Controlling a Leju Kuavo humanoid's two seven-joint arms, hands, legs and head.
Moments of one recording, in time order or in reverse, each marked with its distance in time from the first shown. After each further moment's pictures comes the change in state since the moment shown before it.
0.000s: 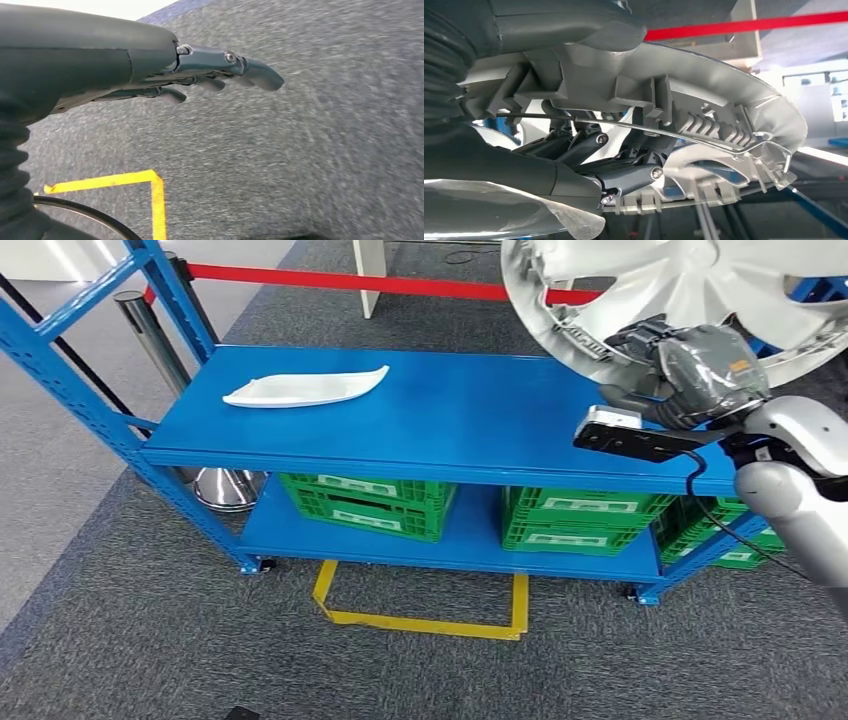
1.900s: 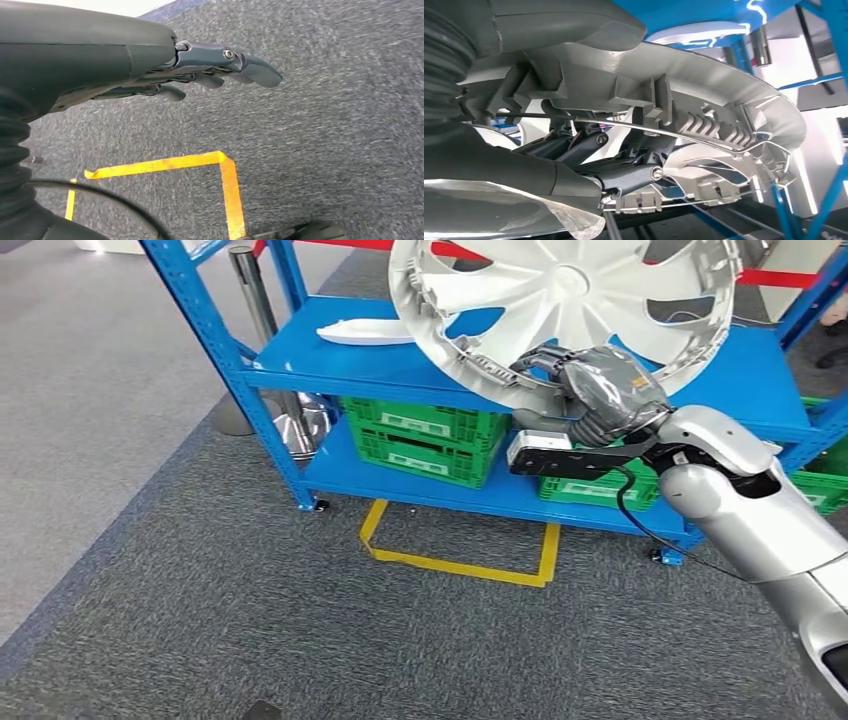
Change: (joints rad) left arm -0.028 -0.032 -0.045 0.002 -0.074 0.027 -0.012; right arm -0.024 0.133 0.086 0.082 -0.106 0.002 -0.112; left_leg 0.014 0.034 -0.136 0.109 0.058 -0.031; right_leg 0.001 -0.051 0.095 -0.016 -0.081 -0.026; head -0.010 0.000
